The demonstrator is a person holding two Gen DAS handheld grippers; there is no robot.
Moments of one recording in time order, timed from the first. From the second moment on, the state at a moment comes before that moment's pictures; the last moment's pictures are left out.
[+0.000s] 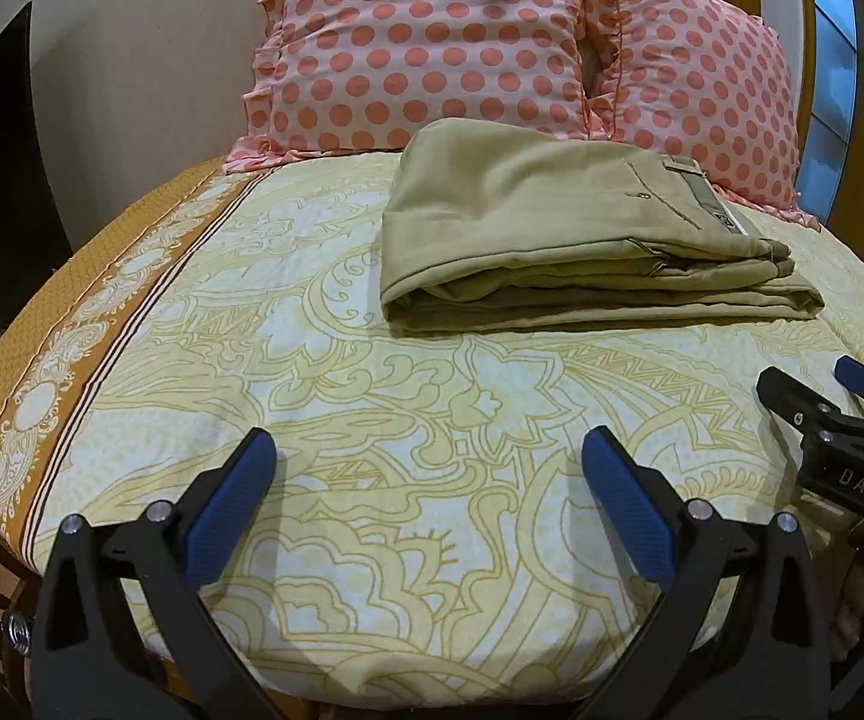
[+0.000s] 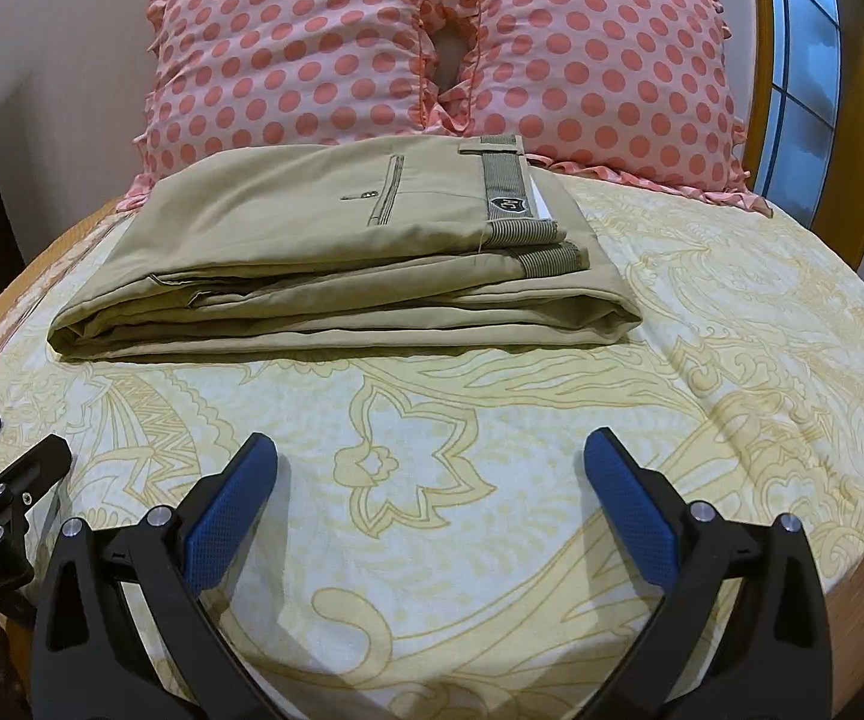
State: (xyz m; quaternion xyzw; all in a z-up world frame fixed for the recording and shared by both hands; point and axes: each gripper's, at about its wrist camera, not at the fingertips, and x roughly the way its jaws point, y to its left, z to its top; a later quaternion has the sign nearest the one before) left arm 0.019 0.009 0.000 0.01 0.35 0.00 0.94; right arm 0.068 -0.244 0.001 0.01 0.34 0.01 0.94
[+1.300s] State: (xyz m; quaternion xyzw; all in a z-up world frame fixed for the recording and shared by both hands) left arm 0.019 0.010 -0.001 0.01 0.35 0.00 0.94; right arm 0.069 -0.243 0.001 0.01 0.34 0.01 0.94
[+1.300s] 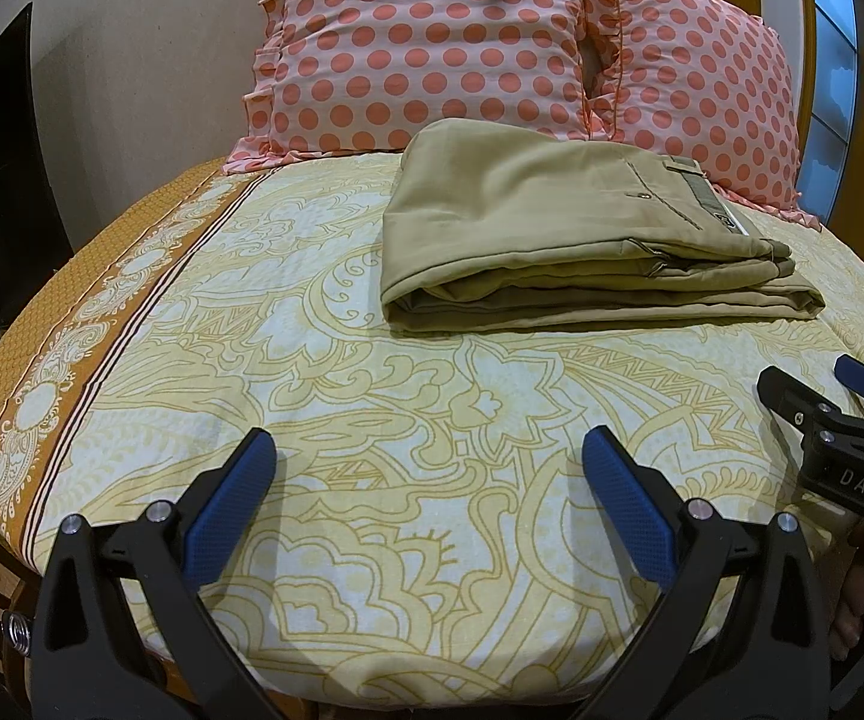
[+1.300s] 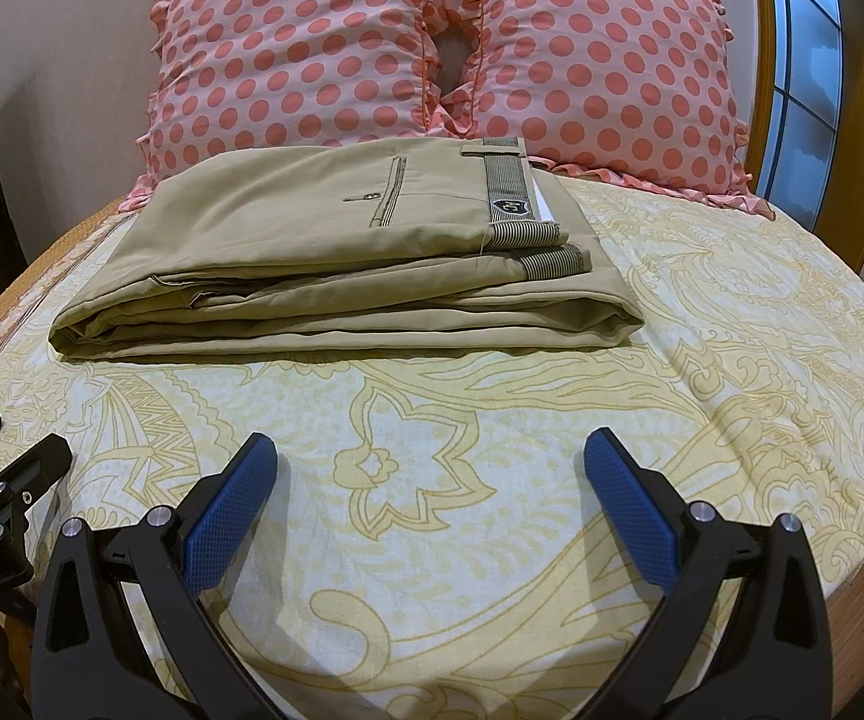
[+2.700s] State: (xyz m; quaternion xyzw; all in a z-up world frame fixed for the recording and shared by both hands) left arm 0.021 0.013 0.001 0.01 0.36 0.00 0.93; right arm 0.070 -0.243 0.002 0.01 0.34 0.01 0.94
